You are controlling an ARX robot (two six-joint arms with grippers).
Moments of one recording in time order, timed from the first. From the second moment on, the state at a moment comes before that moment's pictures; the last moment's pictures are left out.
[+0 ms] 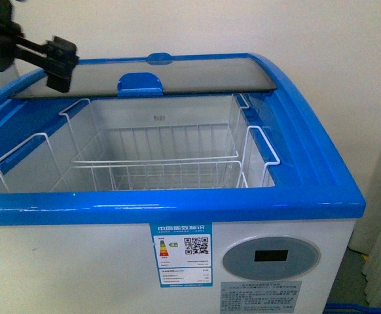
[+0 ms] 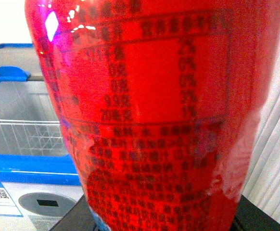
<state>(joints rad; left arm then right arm) -0.06 1.88 1.27 0.54 0.15 0.44 -0.13 0.27 0.35 -0.09 -0.11 0.00</state>
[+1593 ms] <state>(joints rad) 0.00 0.01 0.02 0.00 0.00 -0.01 0.50 1.68 1.22 0.01 0.02 -1.25</state>
